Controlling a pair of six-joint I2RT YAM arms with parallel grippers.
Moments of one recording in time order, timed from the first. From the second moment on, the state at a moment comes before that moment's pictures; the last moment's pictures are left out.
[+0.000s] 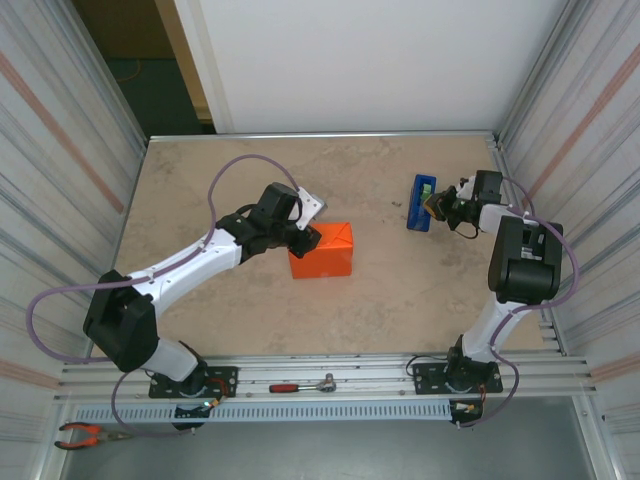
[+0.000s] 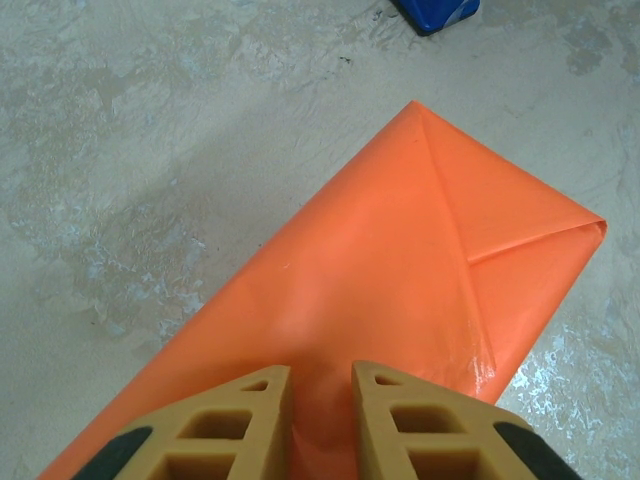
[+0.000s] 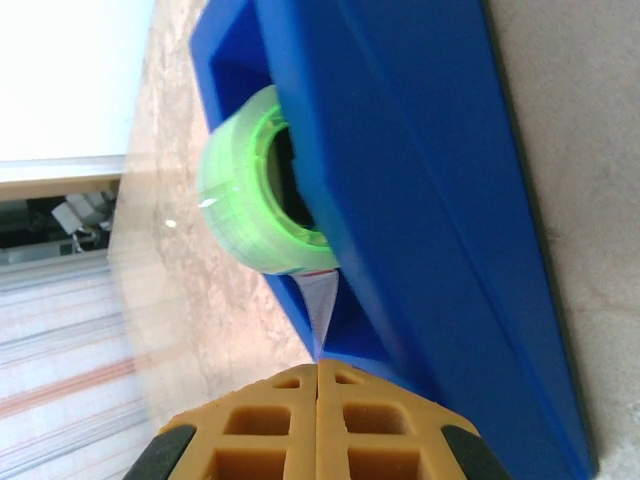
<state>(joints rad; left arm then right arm) -0.69 1.48 1.12 -0.44 0.15 0.02 -0.18 1.83 1.05 -0.08 -0.70 0.76</state>
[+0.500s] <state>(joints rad) -0.69 1.48 1.12 -0.44 0.15 0.02 -0.15 1.61 0.86 0.00 -0.73 0.85</state>
